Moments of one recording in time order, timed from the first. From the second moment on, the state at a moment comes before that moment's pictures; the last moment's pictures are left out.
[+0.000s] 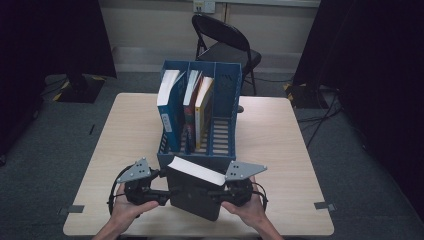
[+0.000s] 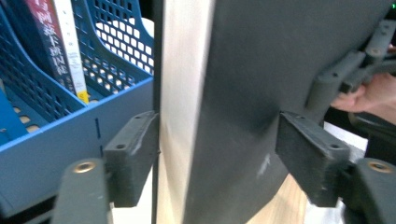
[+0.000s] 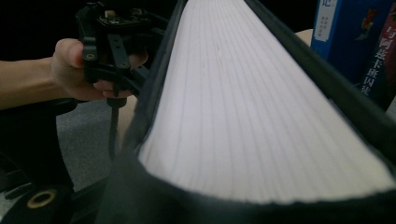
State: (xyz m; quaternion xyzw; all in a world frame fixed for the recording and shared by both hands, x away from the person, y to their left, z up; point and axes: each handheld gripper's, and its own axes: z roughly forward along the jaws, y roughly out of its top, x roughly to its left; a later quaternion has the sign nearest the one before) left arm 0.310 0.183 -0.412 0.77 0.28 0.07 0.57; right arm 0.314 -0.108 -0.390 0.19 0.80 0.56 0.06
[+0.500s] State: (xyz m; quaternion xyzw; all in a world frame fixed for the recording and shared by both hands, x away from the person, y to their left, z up) left arm 0.316 0.213 -0.432 0.77 0.36 0.10 0.52; right arm 0.313 -0.120 -0.389 0.21 0.80 0.56 0.06
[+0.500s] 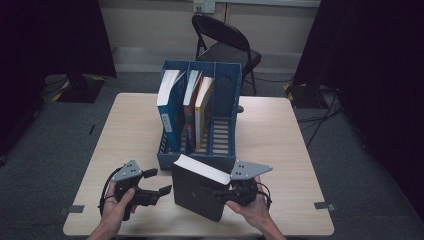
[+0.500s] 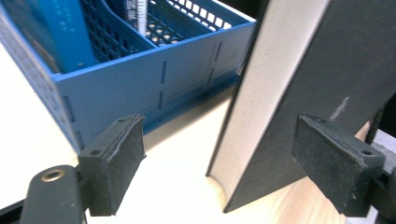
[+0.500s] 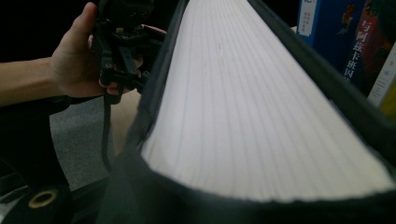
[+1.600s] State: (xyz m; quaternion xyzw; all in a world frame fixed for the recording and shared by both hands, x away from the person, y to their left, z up) left arm 0.332 0.232 -0.448 0.74 0.44 0.15 0.49; right arm 0.302 -0.204 -0.389 0.27 0.78 0.55 0.11
